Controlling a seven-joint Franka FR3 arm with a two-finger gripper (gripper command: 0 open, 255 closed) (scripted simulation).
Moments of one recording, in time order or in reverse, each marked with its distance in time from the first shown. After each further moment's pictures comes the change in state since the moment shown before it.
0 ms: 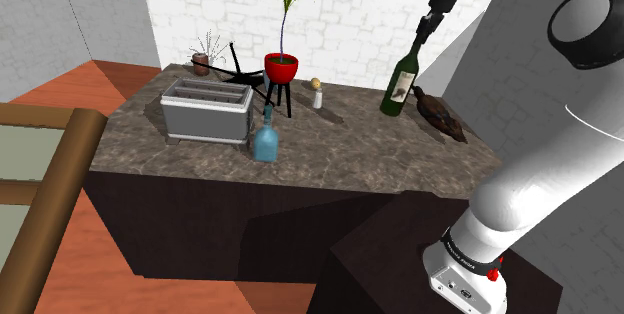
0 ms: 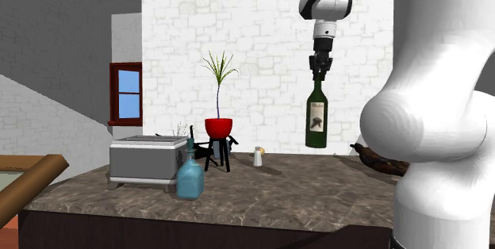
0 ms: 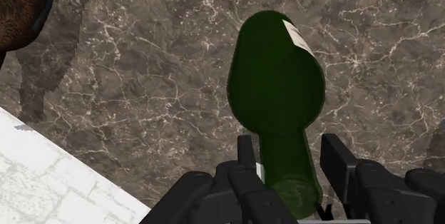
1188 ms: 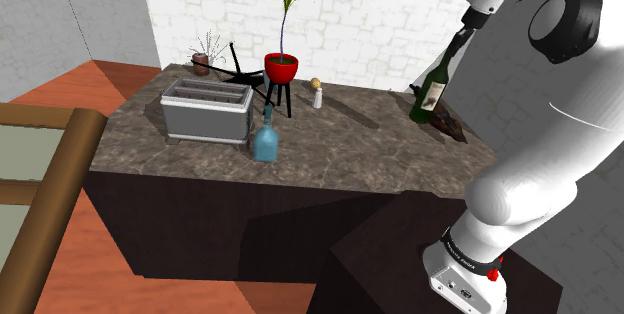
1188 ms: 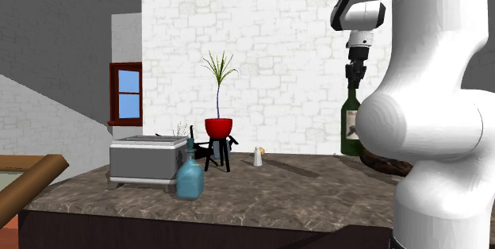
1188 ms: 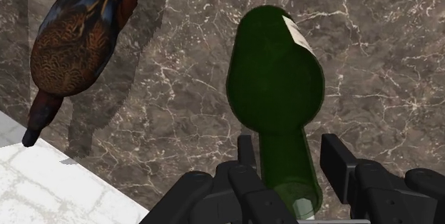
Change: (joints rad) arm -0.144 0.115 -0.159 0.044 0.095 0.034 -0.317
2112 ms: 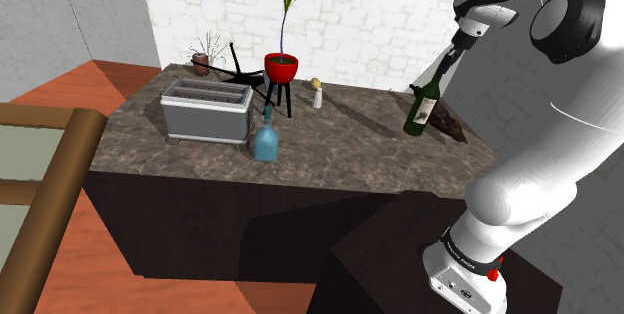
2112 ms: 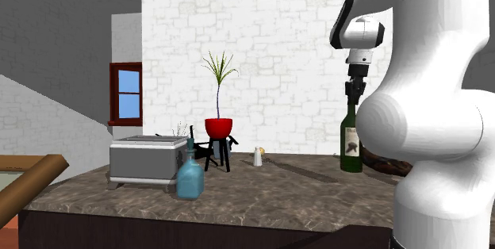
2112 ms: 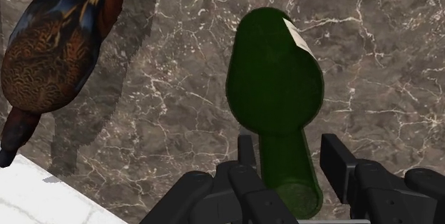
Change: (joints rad) arm 0.005 -0.008 0.004 -0.192 0.002 0.184 -0.016
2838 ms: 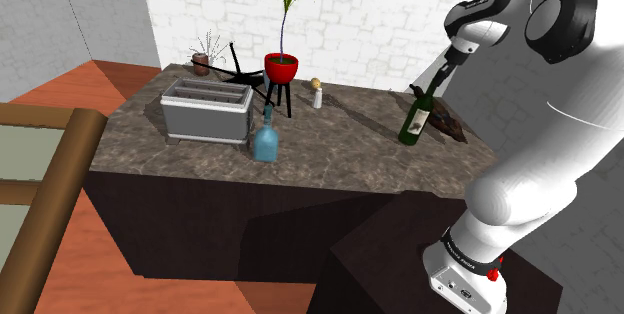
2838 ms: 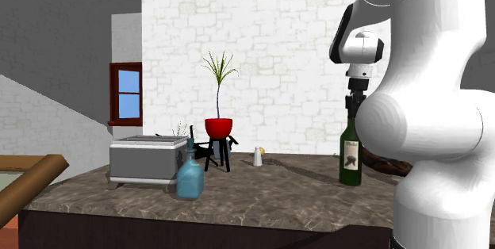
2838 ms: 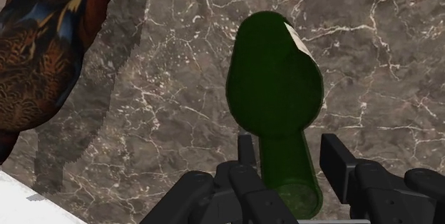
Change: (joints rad) arm -0.002 0.025 0.000 -0.120 0.024 0.140 -0.029
